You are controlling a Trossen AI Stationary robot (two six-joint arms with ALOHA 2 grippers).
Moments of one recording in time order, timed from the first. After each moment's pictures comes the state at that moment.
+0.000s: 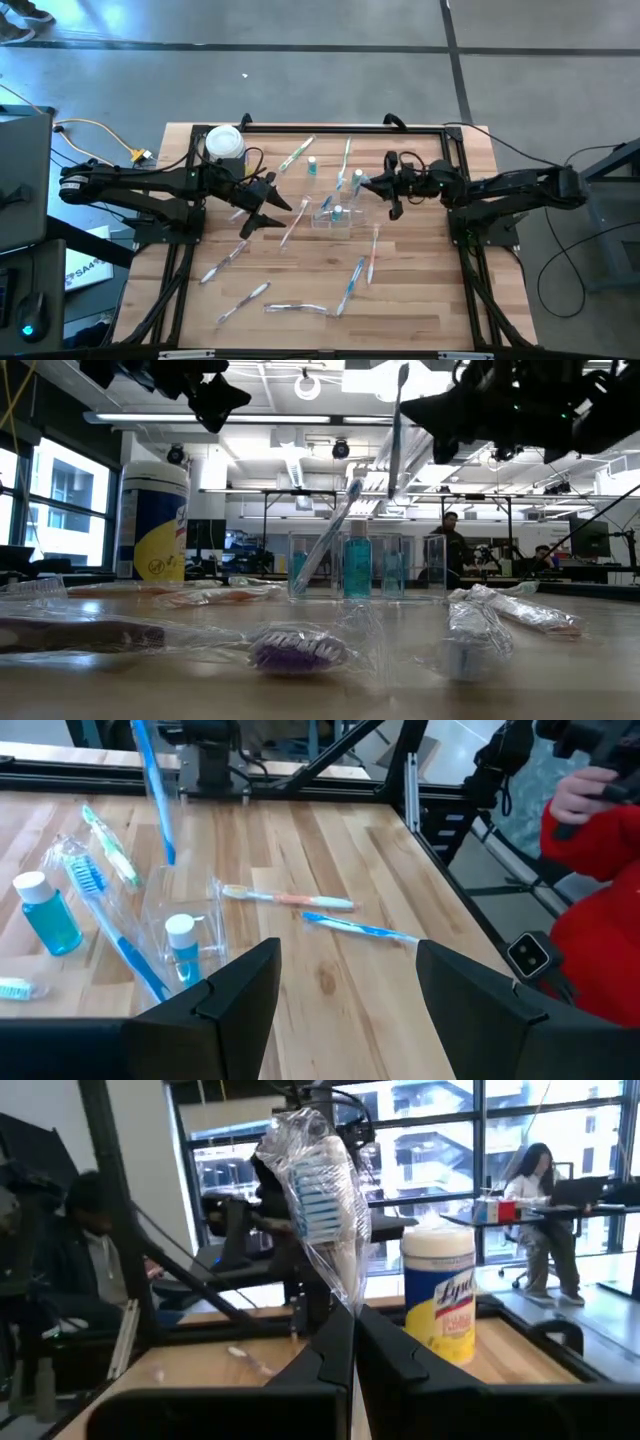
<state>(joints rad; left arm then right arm) 0.08 0.99 0.72 -0.06 0.36 -0.03 -0.23 1.17 0.31 1.05 -0.25 0.13</state>
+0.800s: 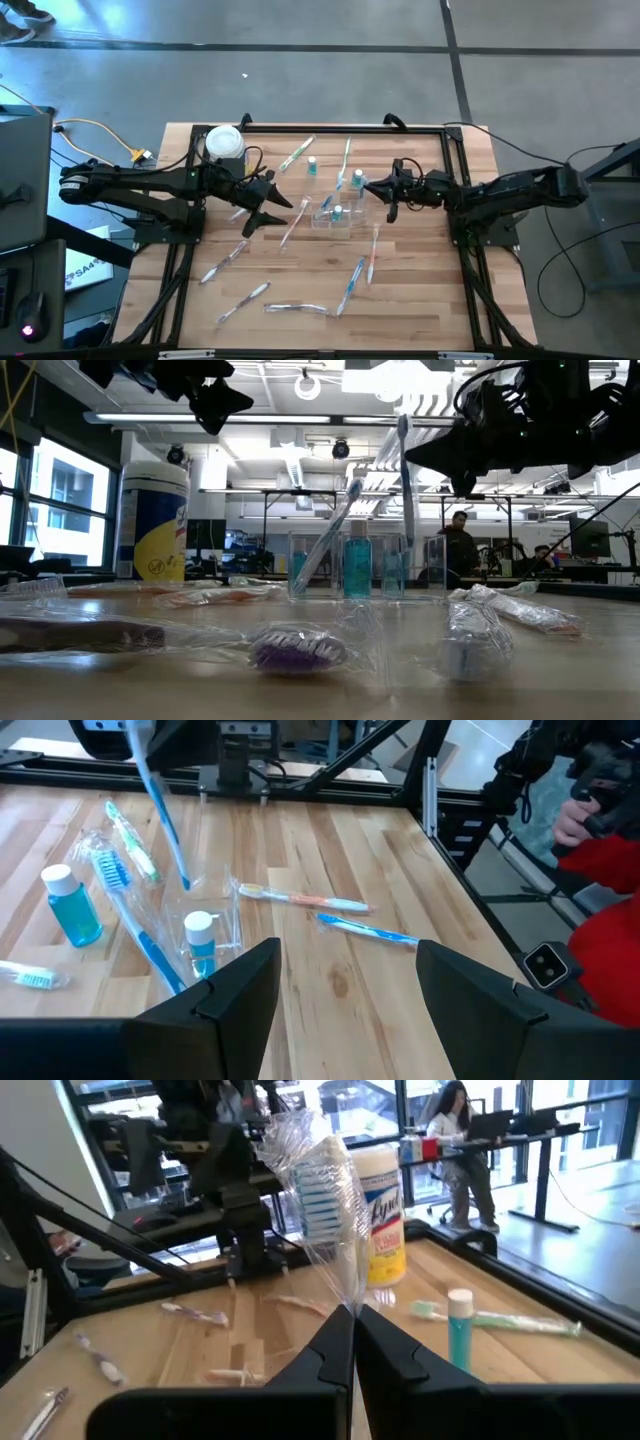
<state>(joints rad) 0.08 0.99 0.72 -0.06 0.32 -0.06 -0.18 1.20 0.23 0.99 0.00 0.17</state>
